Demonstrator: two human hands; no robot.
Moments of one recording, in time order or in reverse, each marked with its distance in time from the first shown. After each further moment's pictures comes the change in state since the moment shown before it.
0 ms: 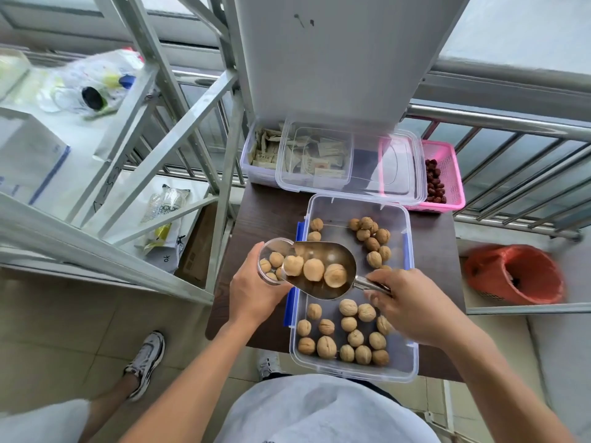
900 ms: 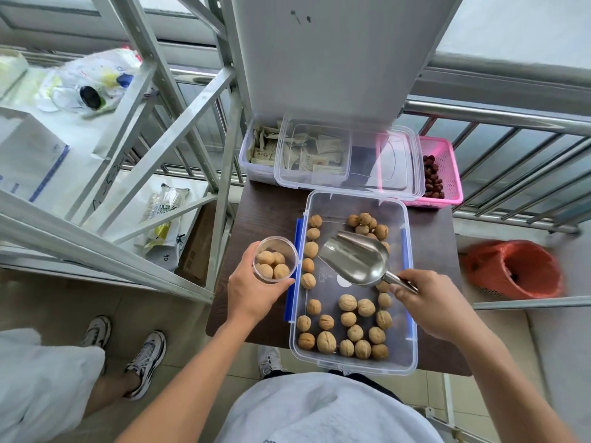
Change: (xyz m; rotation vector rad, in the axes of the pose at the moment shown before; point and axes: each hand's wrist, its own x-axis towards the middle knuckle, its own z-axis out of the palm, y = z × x) left_hand -0.002 -0.013 0.002 -0.048 0.048 0.010; right_hand -0.009 0.039 0.012 0.138 0.096 0.290
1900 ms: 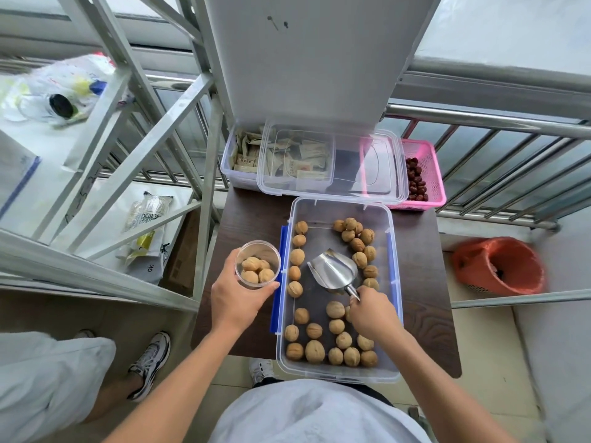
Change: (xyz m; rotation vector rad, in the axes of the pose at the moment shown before) left_hand 0.008 0.000 0.004 0.010 0.032 -0.001; right_hand 0.049 0.009 0.095 -0.014 -0.050 0.215
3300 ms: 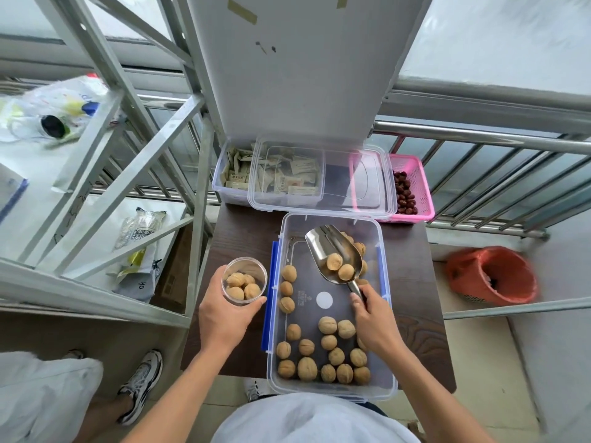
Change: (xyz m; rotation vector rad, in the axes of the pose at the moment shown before) left_hand 0.004 -0.007 0.003 0.023 0.025 -0.017; right_hand 0.006 0.018 -0.007 0.502 0.189 -0.196
